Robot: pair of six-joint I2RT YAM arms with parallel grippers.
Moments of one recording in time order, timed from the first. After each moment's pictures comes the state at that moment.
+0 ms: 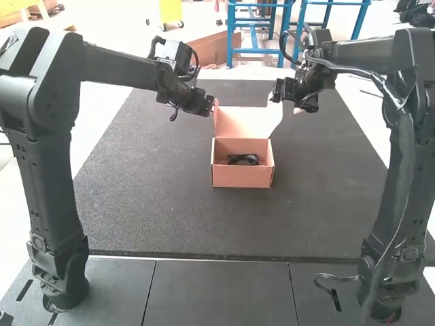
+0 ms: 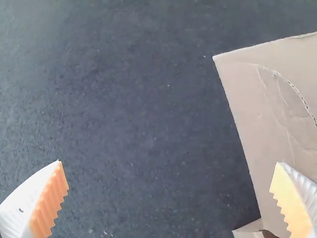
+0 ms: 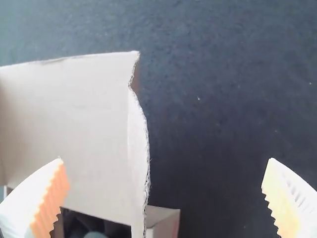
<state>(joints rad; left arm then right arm) -0.37 1.85 1.42 -0.25 -0.07 -0.01 0.23 1.91 1.58 -0.57 -0.21 0.21</state>
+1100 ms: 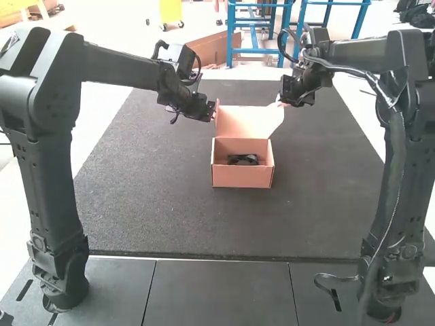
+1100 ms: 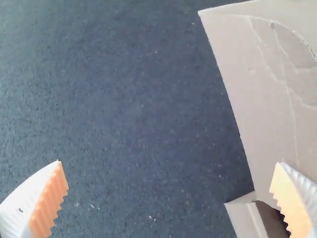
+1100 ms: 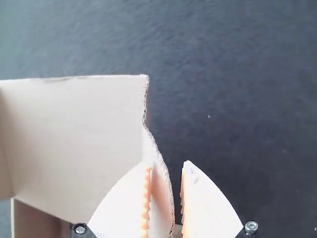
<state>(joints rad) -0.38 1.85 1.42 -0.34 -0.06 -0.03 0.23 1.95 1.64 -0.56 -0.24 0.20</state>
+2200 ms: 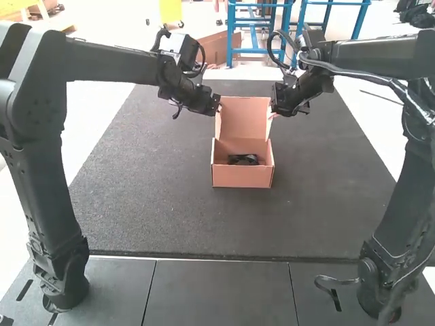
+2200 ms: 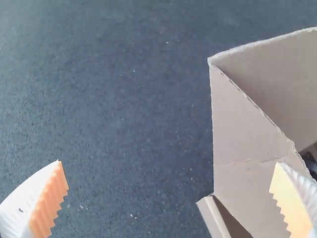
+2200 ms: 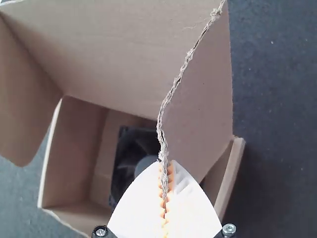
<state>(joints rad) -0.43 1.76 1.40 -0.36 -0.07 -0.04 0.32 1.73 1.41 -0.64 -0.29 0.16</state>
